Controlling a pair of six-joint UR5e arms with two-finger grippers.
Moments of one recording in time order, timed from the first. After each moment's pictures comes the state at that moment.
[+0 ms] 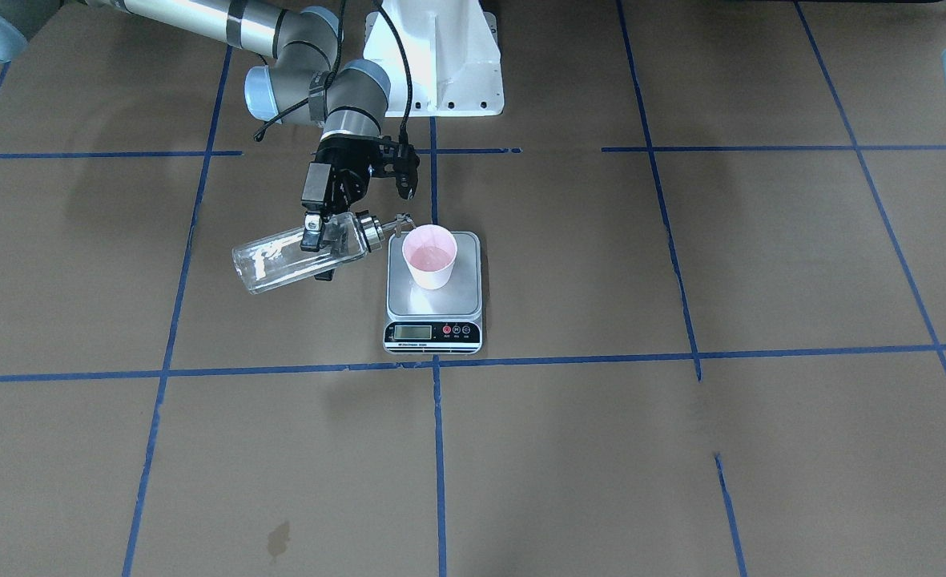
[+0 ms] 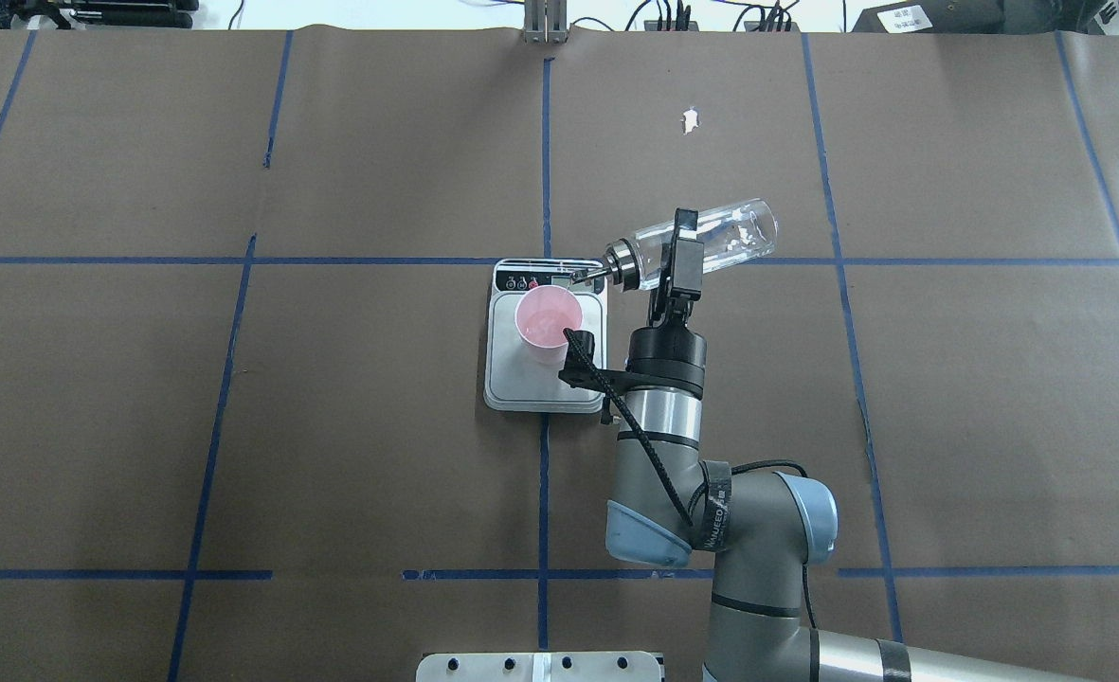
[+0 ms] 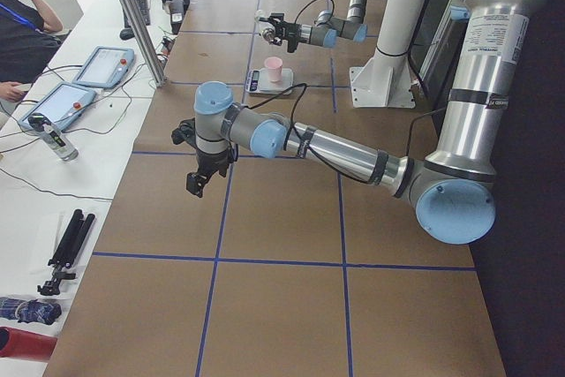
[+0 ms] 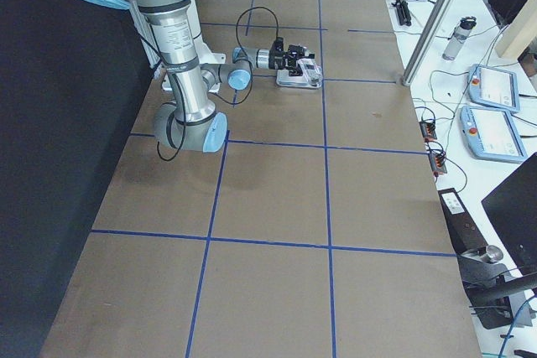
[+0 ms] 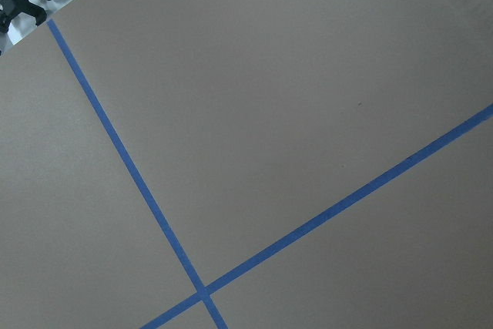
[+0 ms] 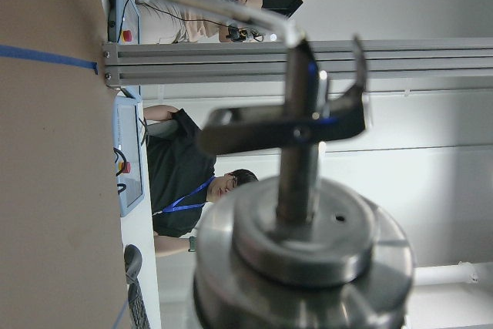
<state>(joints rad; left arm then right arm) -1.39 -1.72 -1.73 -1.67 -2.20 0.18 0.23 -1.05 1.55 -1.28 0.09 0.04</state>
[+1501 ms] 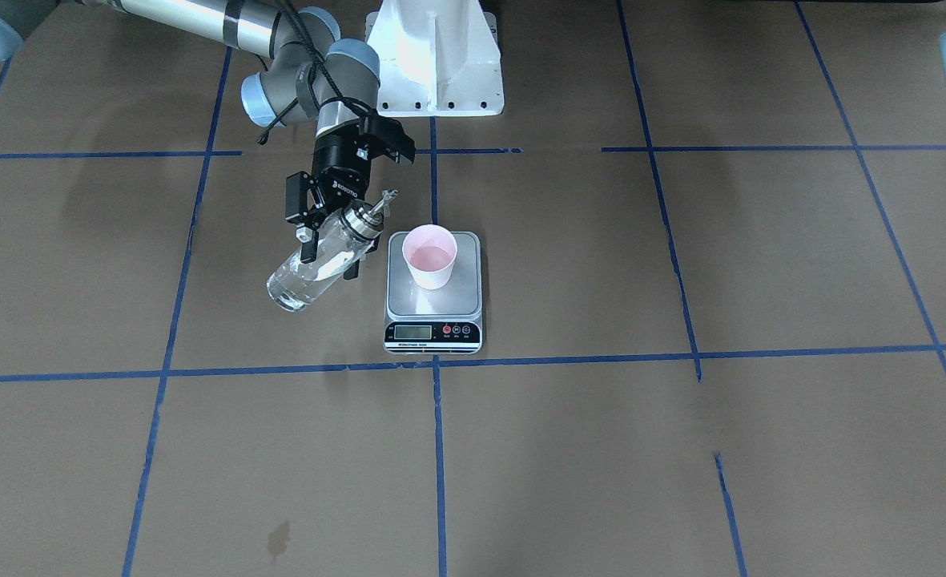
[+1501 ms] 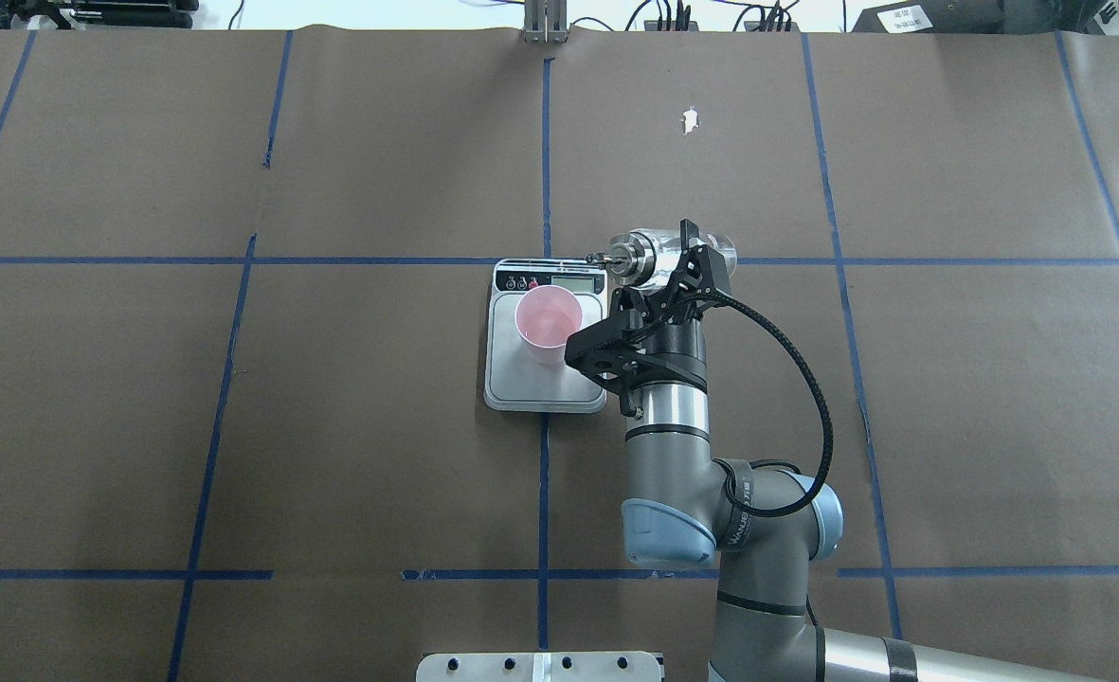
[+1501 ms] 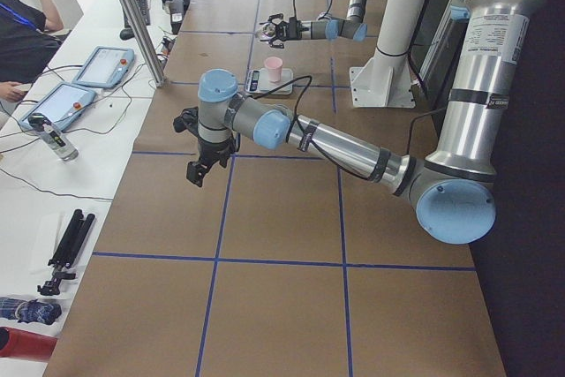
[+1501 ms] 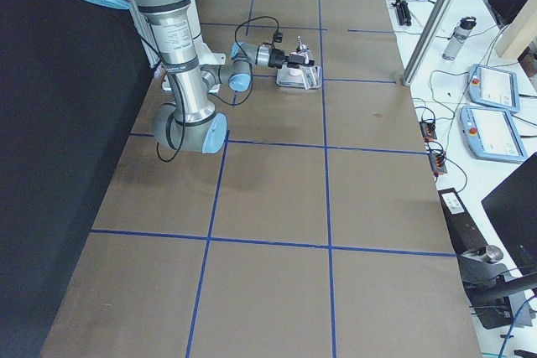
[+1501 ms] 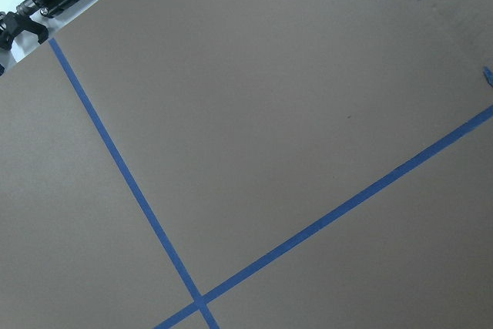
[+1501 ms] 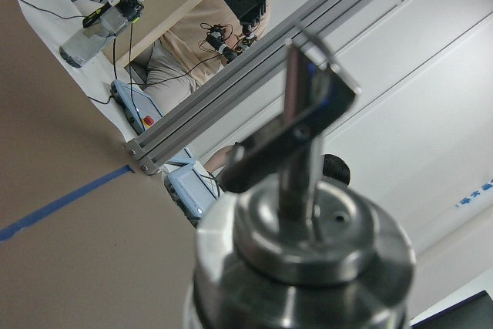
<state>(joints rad) -1.39 -1.72 -1.79 -1.66 -2.20 0.18 0.24 -1.06 1.56 -1.00 0.29 0.43</state>
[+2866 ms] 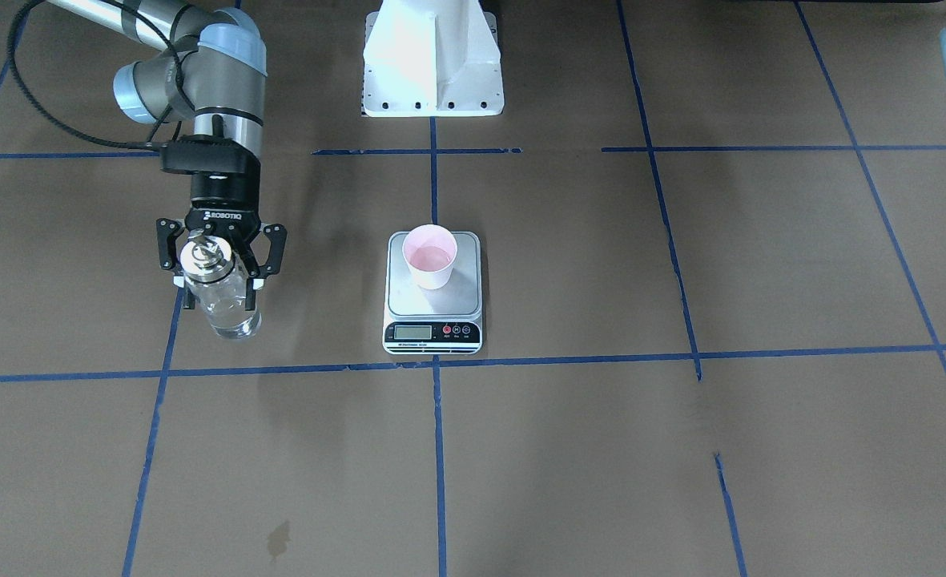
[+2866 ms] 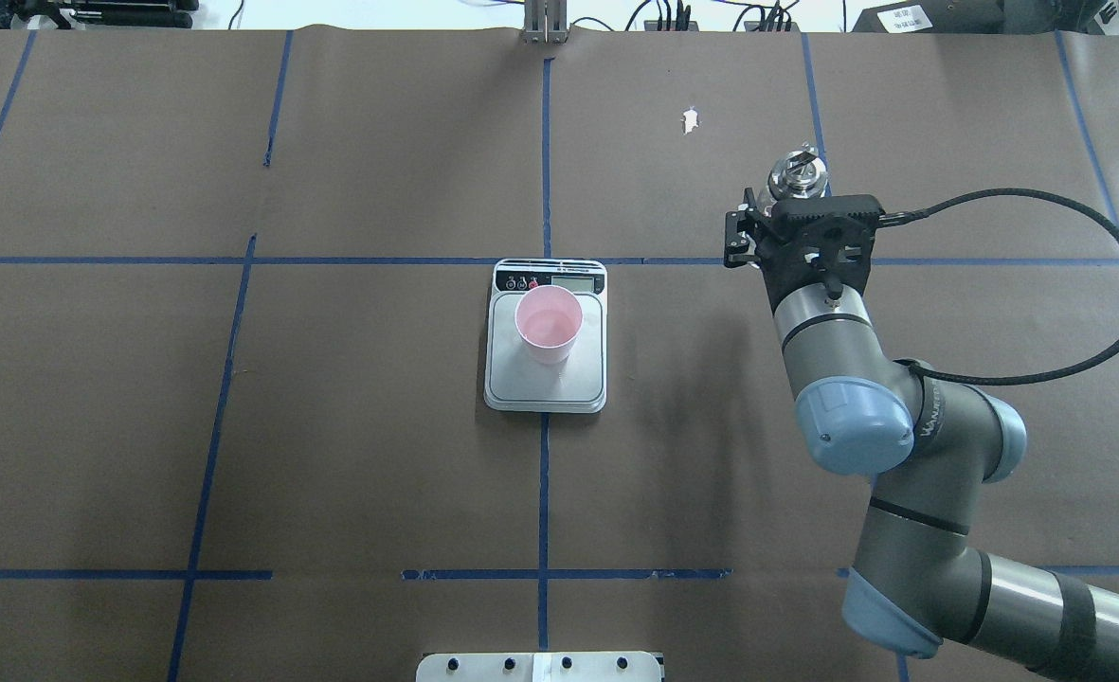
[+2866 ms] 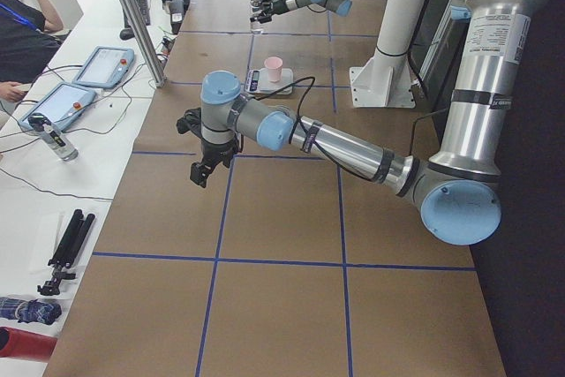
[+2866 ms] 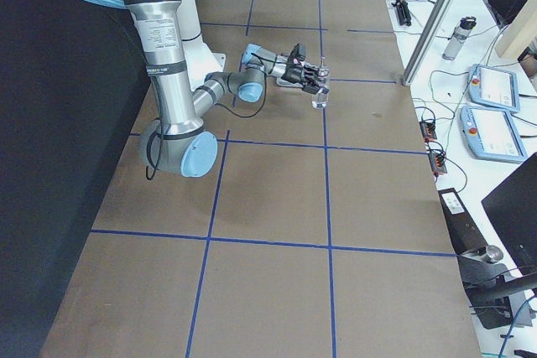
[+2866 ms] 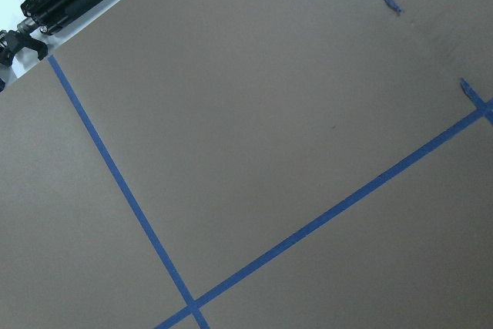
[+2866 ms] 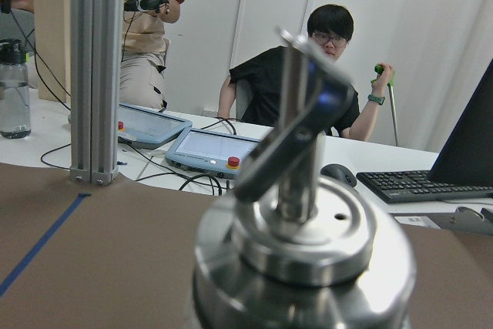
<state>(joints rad) -1.39 -1.70 -1.80 -1.66 -2.22 0.17 0.46 -1.32 1.81 -1.00 0.77 1.13</state>
